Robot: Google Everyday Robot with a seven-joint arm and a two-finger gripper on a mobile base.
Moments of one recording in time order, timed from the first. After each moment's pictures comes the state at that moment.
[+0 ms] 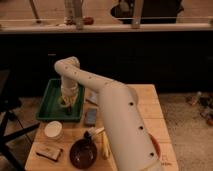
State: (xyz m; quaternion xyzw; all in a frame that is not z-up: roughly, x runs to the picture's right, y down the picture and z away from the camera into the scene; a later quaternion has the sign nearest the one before) arm -0.207 0.089 0.875 -0.32 -0.33 -0.55 0.70
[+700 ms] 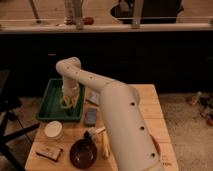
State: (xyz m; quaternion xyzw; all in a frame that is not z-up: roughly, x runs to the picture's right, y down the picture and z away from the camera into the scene) arm -0.201 0.091 0.873 -0.32 -0.33 -0.55 0.70
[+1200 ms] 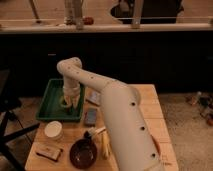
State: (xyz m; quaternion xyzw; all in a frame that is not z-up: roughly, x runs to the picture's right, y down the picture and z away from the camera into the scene) arm -0.195 0.094 0.873 -0.33 -0.33 -0.54 0.70
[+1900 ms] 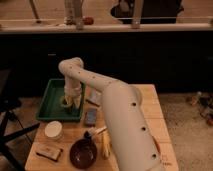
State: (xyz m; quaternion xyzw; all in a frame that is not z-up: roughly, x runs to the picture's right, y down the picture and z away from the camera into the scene) arm -0.187 0.096 0.872 -0.34 -0.34 -0.54 0.70
